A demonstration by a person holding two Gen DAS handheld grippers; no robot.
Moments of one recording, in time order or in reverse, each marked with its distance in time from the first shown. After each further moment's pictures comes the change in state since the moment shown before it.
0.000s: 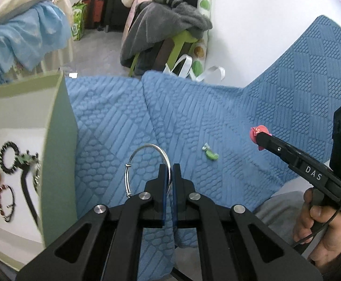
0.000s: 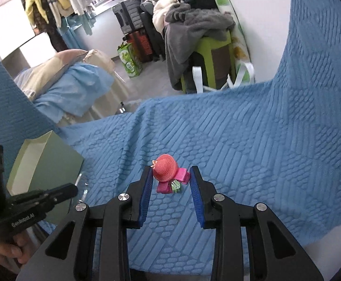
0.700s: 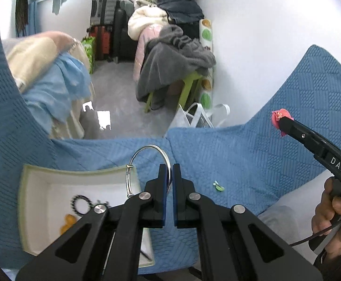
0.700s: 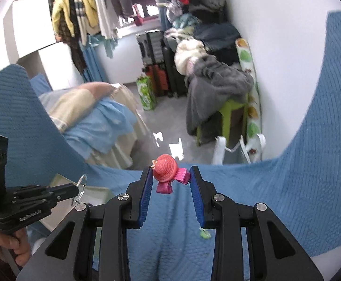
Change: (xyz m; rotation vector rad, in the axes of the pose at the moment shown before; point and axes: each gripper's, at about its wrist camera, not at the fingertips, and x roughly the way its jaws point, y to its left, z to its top) left arm -0.134 0.022 0.079 0.088 -0.098 0.093; right arm -0.095 0.106 0.094 -0.116 -0.184 0.010
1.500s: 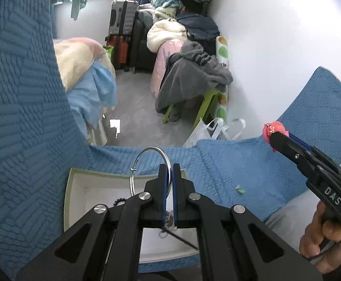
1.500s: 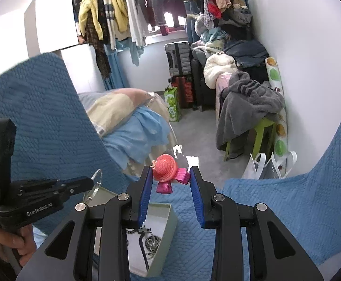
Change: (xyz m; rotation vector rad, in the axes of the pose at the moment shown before) left arm -0.039 0.083 -0.009 -0.040 -0.055 0.047; right arm 0.008 0.126 -0.007 -0.057 -0.066 0.066
